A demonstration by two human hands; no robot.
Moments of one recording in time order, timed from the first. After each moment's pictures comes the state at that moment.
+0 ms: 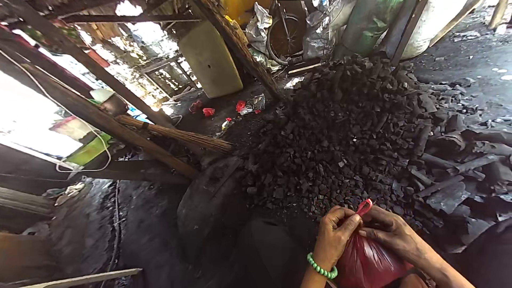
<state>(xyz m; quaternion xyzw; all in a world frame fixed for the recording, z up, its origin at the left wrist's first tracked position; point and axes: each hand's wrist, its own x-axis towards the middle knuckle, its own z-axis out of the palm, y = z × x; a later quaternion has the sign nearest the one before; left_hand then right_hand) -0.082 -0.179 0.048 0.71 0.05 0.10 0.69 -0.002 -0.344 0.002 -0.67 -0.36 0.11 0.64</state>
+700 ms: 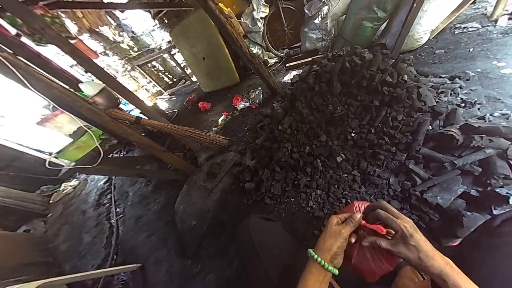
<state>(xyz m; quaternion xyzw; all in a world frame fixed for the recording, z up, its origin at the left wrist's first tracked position) -0.083 -0.189 0.051 0.58 0.15 -0.10 0.79 -0.007 -0.360 -0.012 -0.73 -0.43 -0.04 0.54</state>
